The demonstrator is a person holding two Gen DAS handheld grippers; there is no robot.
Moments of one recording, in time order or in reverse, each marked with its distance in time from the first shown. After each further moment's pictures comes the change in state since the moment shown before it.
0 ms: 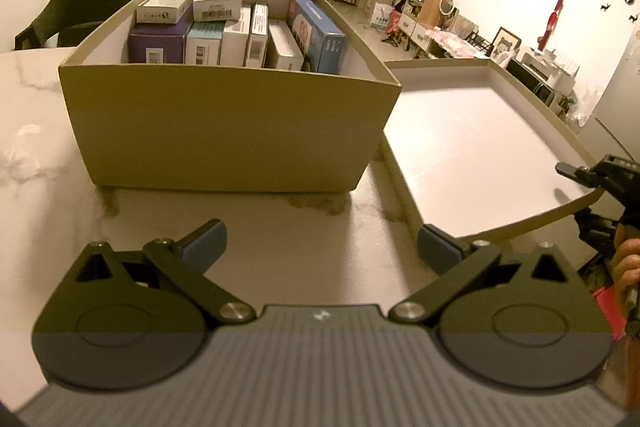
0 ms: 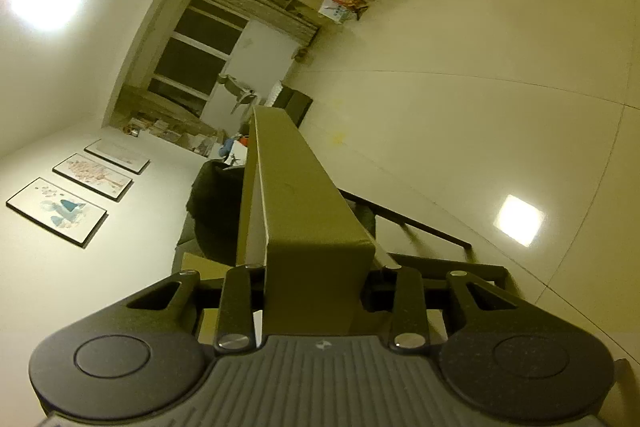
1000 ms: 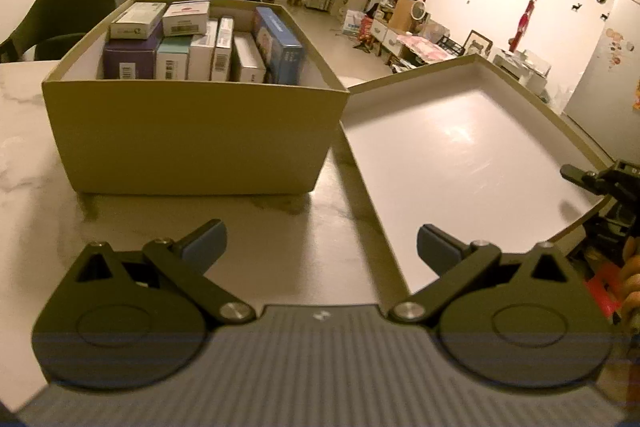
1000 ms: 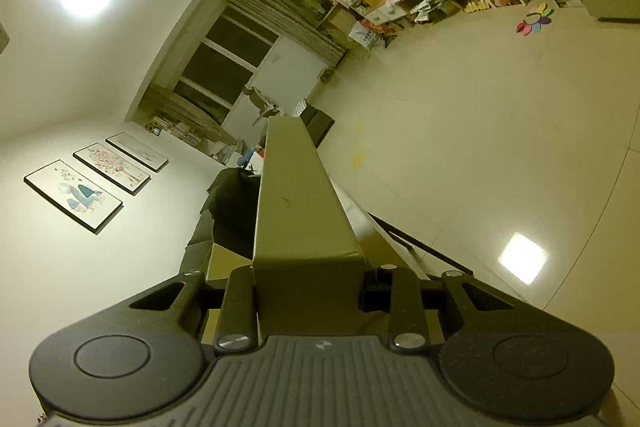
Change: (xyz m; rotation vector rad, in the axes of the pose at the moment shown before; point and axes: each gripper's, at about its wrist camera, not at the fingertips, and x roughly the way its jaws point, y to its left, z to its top) left arm -0.017 -0.018 -0.003 0.036 -0.022 -0.084; right arm -0.069 0.022 -0.021 -0.111 -0.075 0.034
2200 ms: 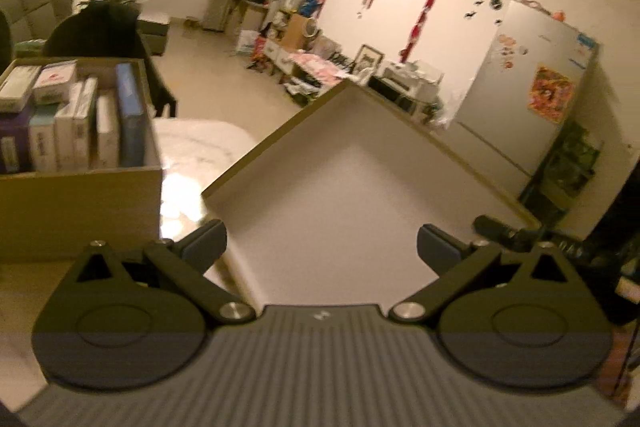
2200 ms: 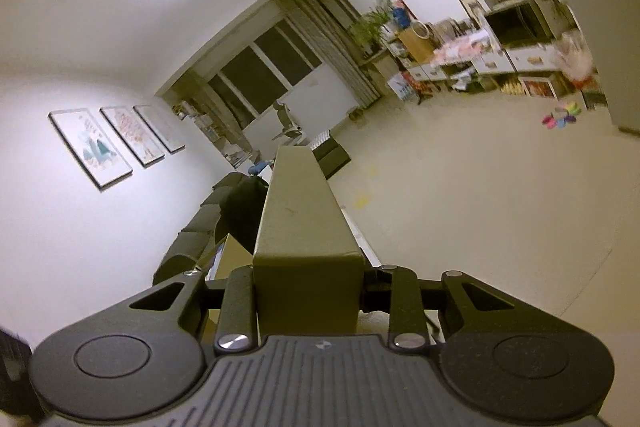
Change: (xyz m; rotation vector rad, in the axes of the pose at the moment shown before) left arm -0.019 -0.071 0.044 0.093 -0.063 -0.330; right arm -0.097 0.037 -0.022 -0.309 -0.106 0.004
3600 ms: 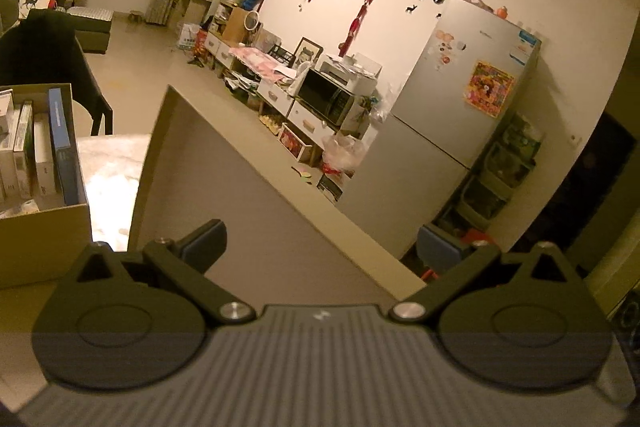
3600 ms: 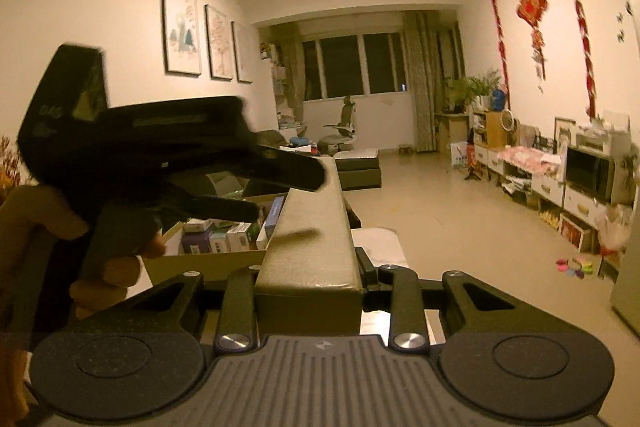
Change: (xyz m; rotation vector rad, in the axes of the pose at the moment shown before) left arm -0.018 -0.036 0.025 0.017 0.043 -0.166; right arm -0.066 0.145 -0.053 -0.597 -0.001 0.034
